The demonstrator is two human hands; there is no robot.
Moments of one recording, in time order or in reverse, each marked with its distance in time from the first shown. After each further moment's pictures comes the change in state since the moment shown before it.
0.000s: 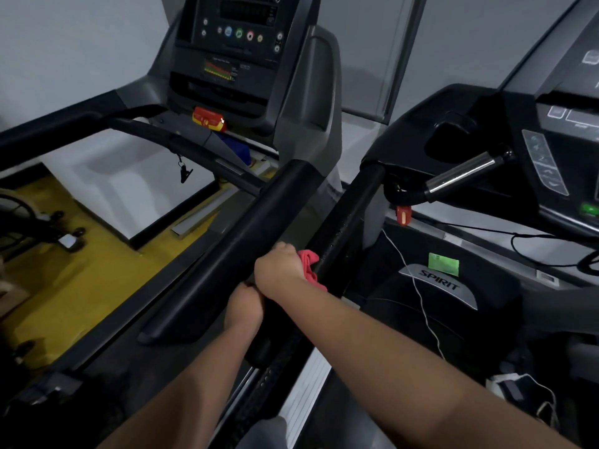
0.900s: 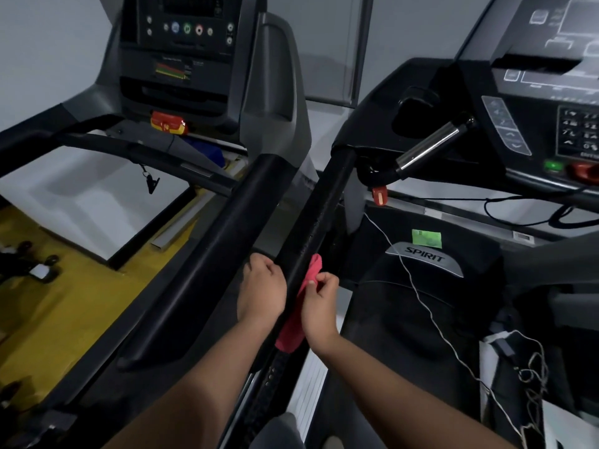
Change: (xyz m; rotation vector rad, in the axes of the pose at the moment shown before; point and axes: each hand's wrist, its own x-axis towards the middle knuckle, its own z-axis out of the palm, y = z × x) left_hand -0.020 0.040 0.030 0.311 -0.047 0.299; right_hand -0.067 0.013 0.091 1.869 0.530 0.770
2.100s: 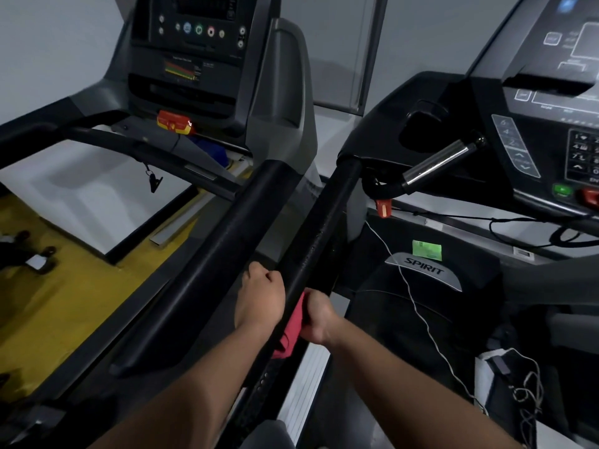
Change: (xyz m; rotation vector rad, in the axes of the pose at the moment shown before) left_hand 0.009 -0.004 0.005 -0.008 -0.014 -0.045; right_hand 0.034 -0.013 0.002 0.424 -0.365 0.719
